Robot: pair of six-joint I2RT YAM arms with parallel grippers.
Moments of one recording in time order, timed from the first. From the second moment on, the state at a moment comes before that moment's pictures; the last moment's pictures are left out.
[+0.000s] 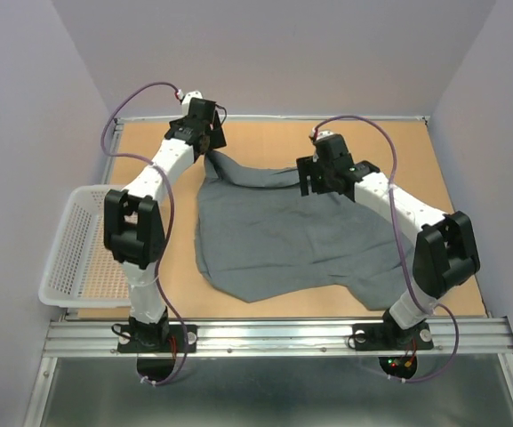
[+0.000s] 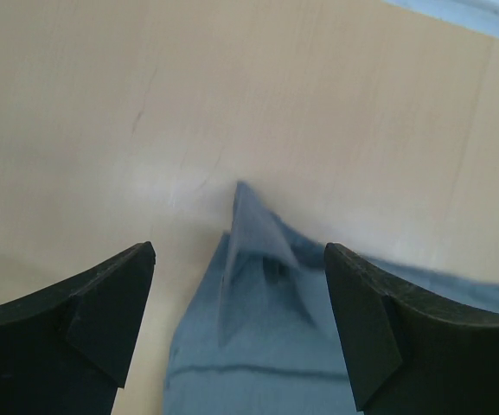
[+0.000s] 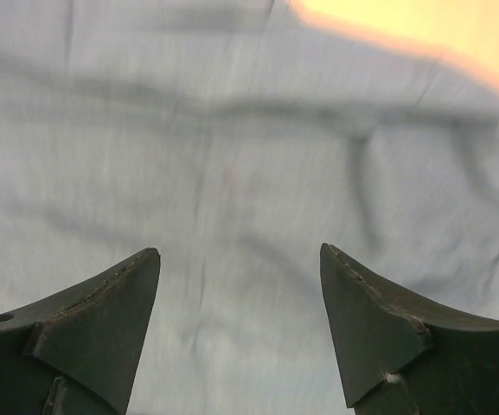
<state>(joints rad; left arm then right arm) -0.30 1.99 1.77 -0.51 -0.39 -0.43 0.49 1.63 1.26 -0.46 0.17 0.21</state>
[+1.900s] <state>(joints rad) -0.64 1.77 1.05 -0.33 -0.15 -0.38 0.28 2.45 2.10 -0.46 0.05 0.01</state>
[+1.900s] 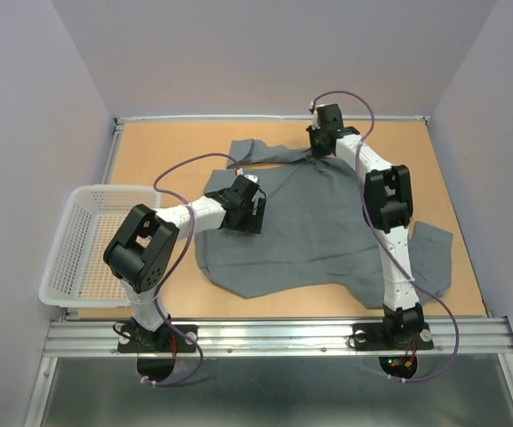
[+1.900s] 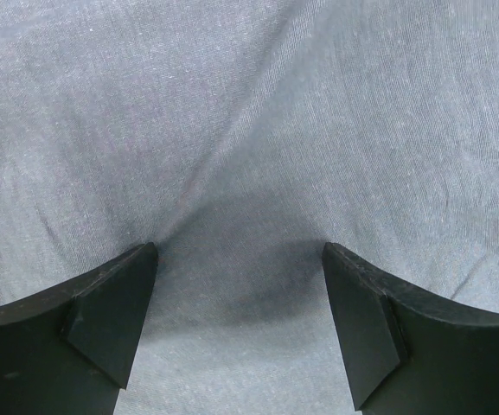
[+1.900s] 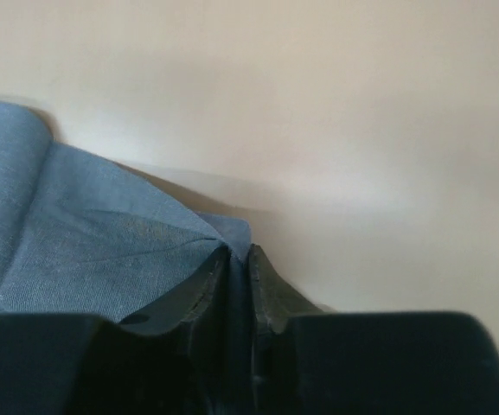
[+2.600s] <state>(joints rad) -0.60 1.69 1.14 -0.47 -0.20 -0.45 0.19 1.69 1.47 -0.46 0.21 0.31</state>
